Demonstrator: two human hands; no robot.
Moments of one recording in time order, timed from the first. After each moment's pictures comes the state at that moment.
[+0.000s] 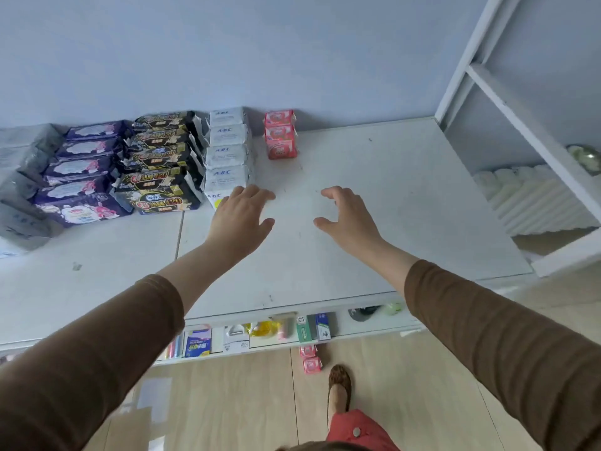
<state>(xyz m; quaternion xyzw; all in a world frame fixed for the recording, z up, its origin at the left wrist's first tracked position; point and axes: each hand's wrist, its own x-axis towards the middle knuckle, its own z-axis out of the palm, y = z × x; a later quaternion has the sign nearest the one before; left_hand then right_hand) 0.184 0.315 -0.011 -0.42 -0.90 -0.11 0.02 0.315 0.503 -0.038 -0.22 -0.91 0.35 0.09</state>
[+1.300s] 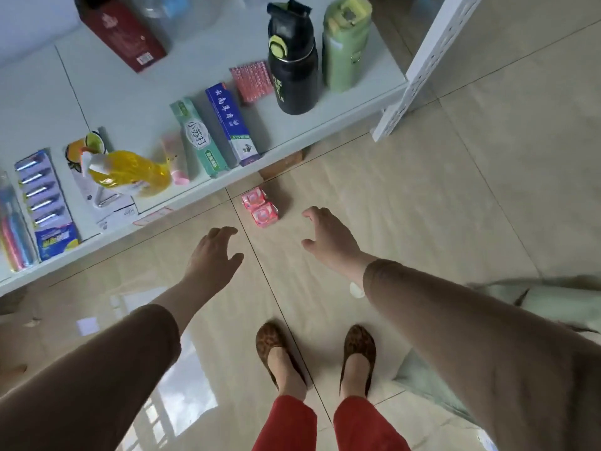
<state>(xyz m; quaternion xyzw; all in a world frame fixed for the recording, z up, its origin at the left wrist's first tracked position) 0.426 0.191 -0.568 -0.36 -0.88 -0.03 -0.32 0.607 0.367 -0.581 -0.37 -0.83 0.40 -0.13</state>
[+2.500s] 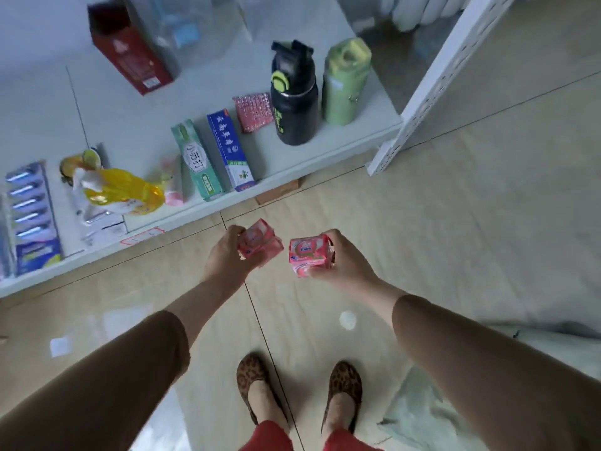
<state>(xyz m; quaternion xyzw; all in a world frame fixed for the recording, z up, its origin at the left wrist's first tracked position) 0.443 0.248 -0.581 -0.26 -0.87 -0.28 -0.33 0.644 0.406 -0.577 -0.39 -0.75 0.53 -0.05</state>
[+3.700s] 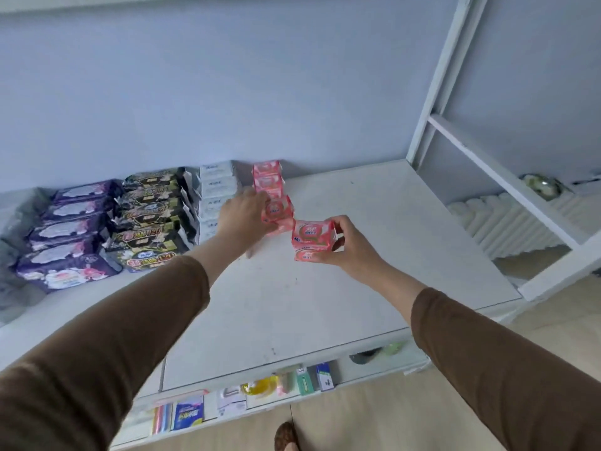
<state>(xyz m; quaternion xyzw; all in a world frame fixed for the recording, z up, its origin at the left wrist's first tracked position) 0.098 0.386 0.005 -0.42 -0.90 -0.10 0.04 0.307 0.524 -0.022 -0.22 -0.82 0.52 0.13</state>
